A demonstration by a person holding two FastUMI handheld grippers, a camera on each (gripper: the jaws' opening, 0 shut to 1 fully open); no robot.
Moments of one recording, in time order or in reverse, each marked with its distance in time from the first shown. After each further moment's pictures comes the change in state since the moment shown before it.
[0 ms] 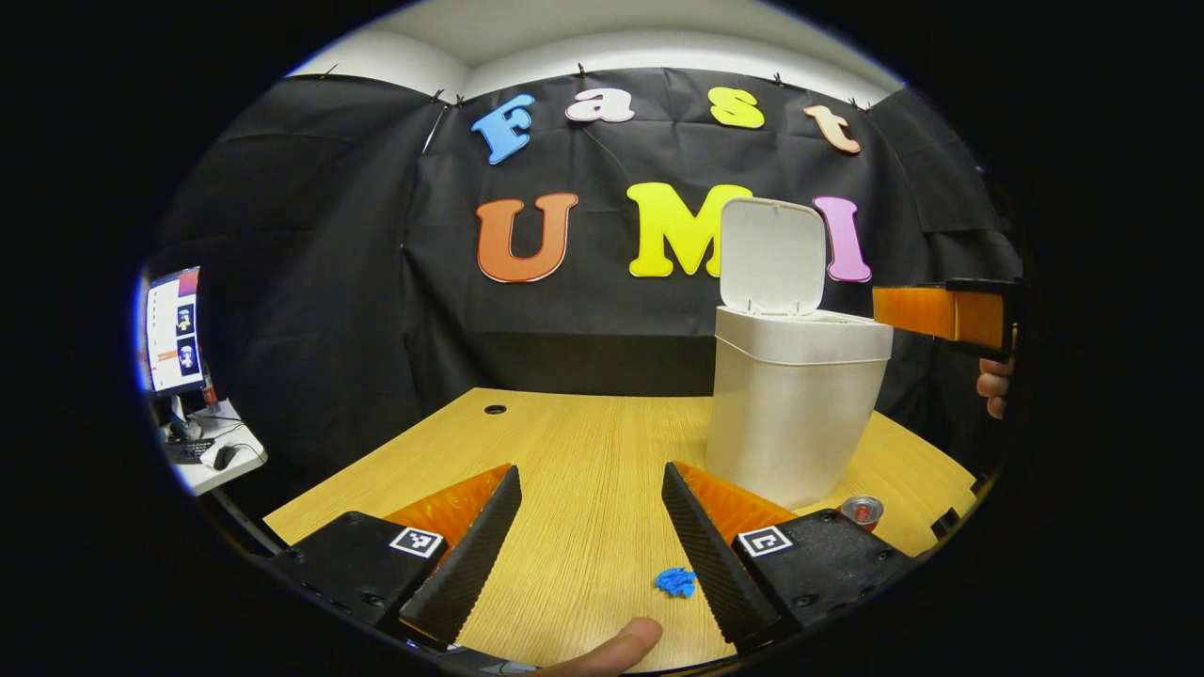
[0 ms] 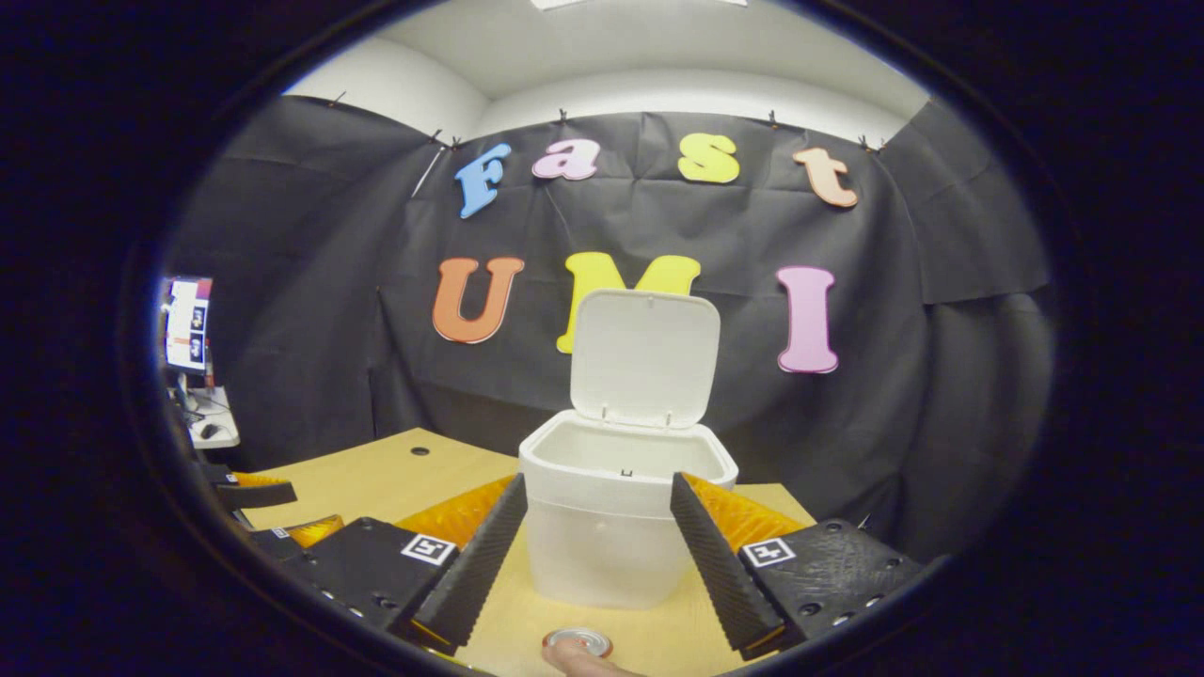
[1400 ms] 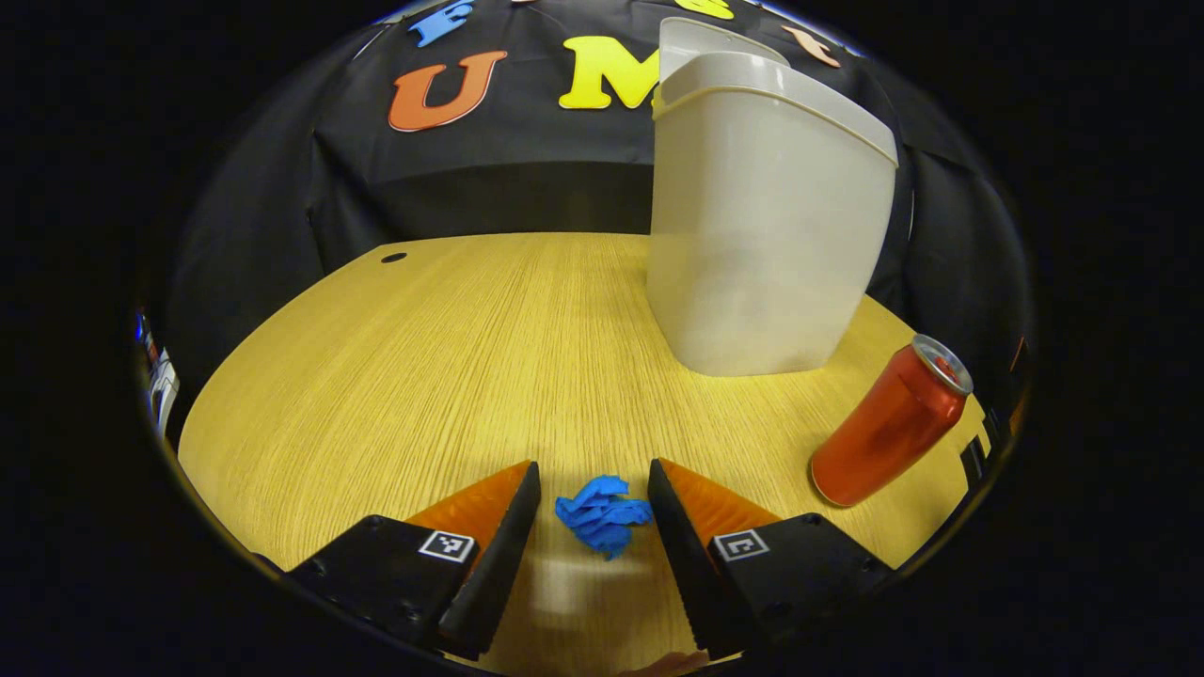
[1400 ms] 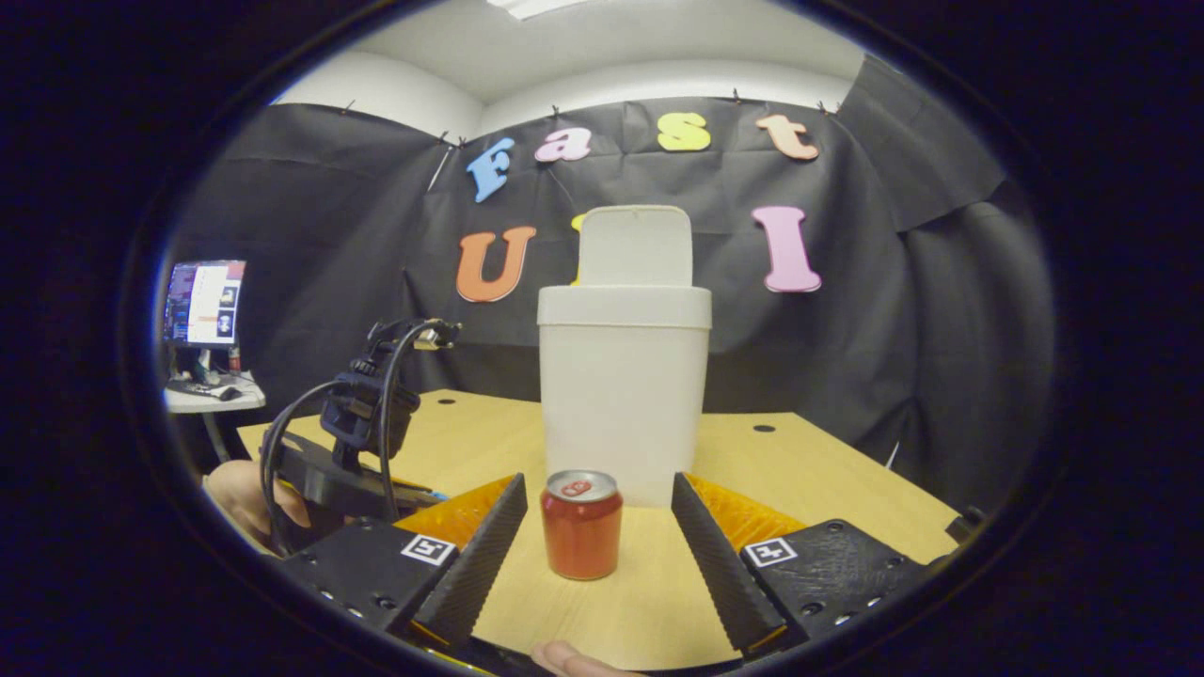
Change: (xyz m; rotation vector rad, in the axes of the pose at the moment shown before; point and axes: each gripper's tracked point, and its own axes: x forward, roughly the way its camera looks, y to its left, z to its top) left arm 0.053 -0.074 -0.174 0.024 0.434 -0.176; right arm -0.075 -0.013 -0.202 0.087 0.052 0.071
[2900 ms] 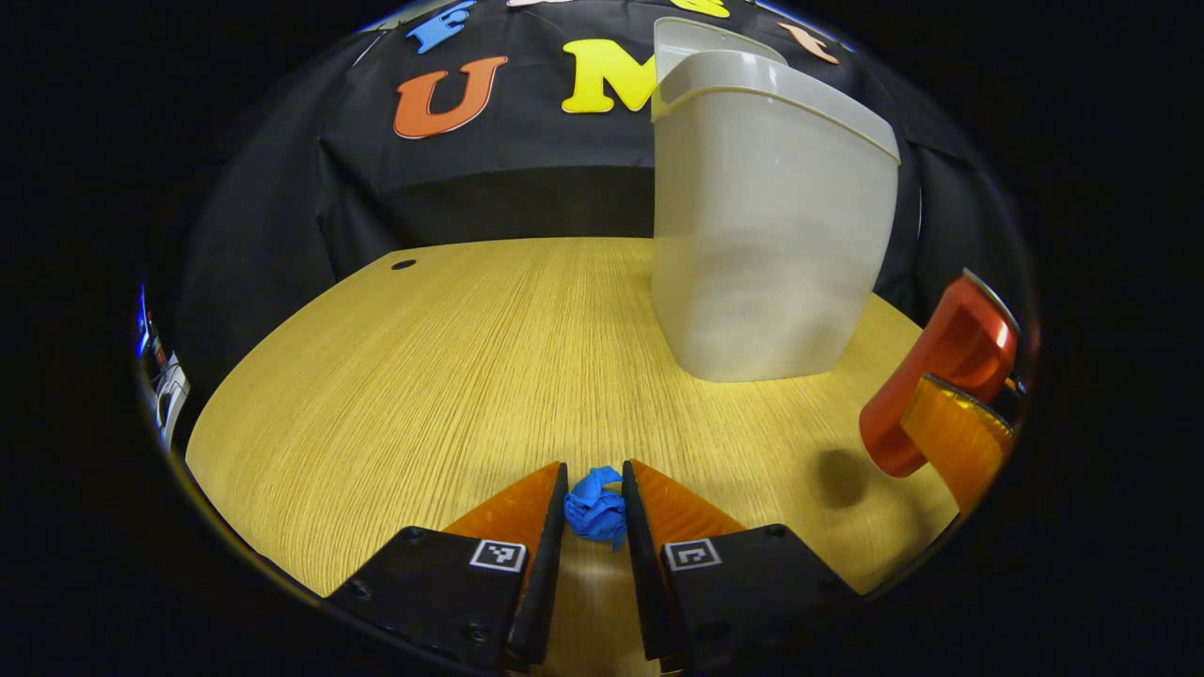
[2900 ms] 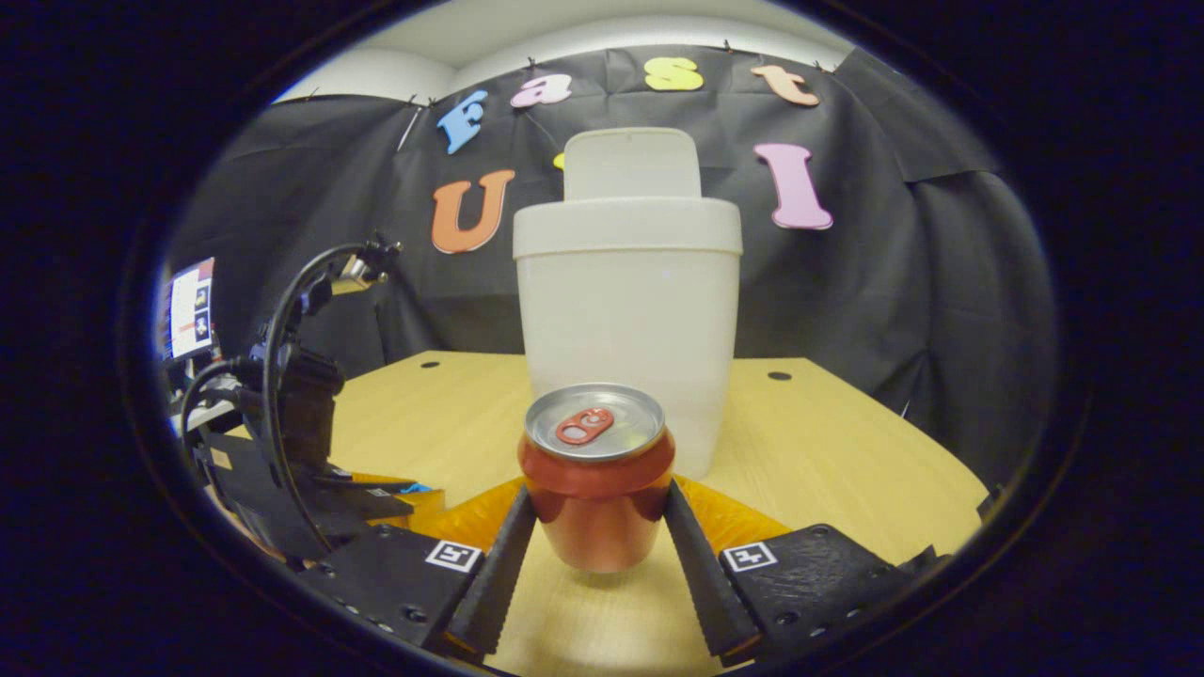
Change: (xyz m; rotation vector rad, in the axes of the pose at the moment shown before) left arm -0.005 -0.004 0.024 -0.007 -0.059 0.030; right arm 0.057 0.012 0.002 0.024 0.127 -0.023
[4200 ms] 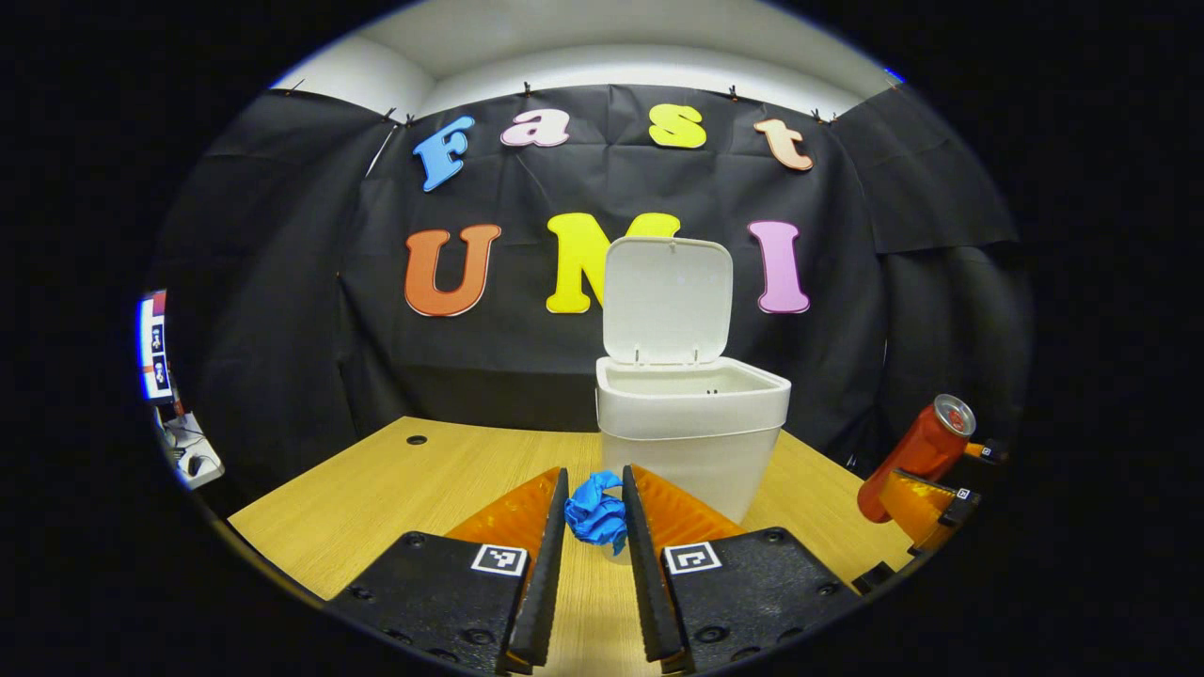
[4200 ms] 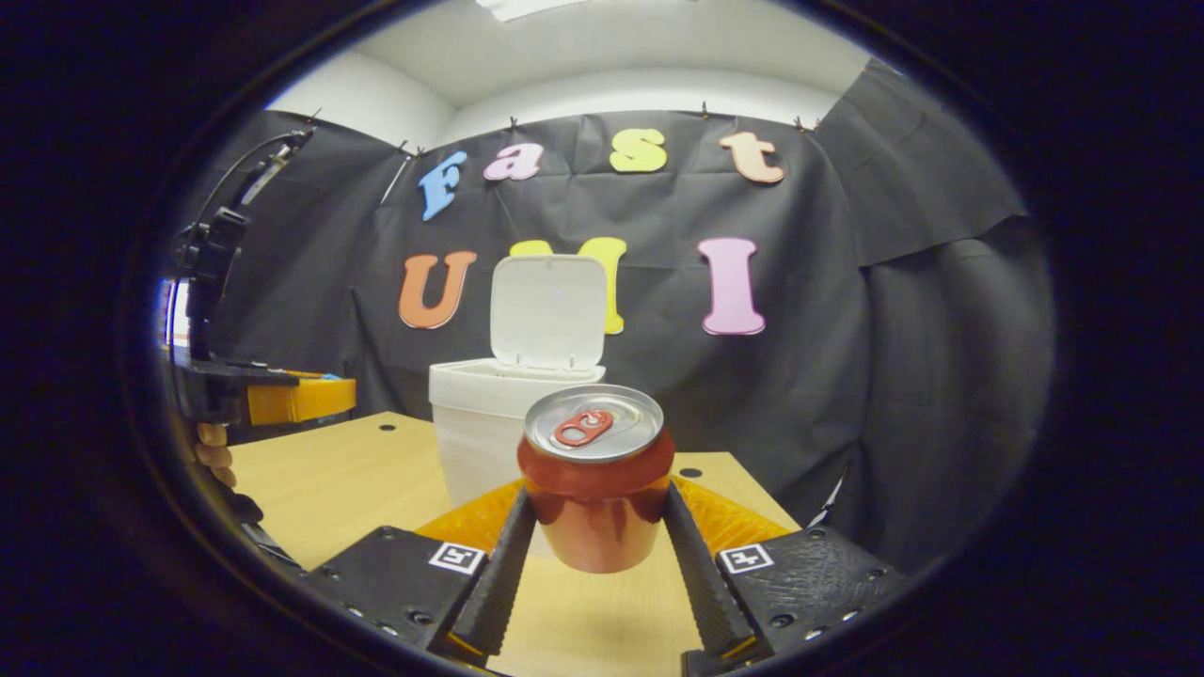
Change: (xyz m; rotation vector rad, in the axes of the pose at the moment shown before) left arm -0.116 -0.044 0.204 -0.008 -0.439 0.012; right arm -0.073 -0.117 0.118 -0.046 -0.200 -0.117
